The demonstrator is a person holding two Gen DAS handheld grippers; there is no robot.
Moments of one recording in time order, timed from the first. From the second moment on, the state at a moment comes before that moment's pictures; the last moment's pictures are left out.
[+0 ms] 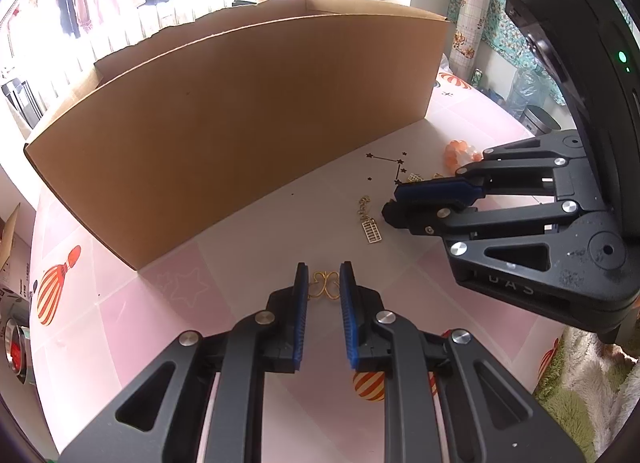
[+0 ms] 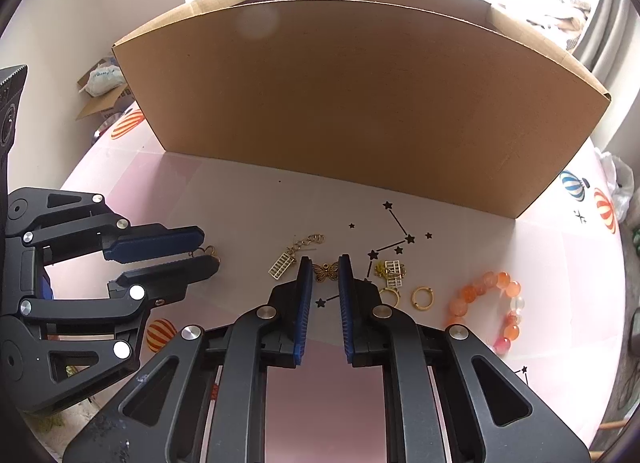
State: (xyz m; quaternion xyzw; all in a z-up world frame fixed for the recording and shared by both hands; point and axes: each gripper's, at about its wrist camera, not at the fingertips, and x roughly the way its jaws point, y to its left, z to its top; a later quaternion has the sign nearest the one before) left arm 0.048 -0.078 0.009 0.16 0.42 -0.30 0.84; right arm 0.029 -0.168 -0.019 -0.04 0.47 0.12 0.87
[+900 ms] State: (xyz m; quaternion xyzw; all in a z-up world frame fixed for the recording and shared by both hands) left arm 0.046 -0.075 0.014 0.16 0.41 -0.30 0.85; right arm 0.027 -0.174 -0.024 -0.02 0.45 0.12 0.88
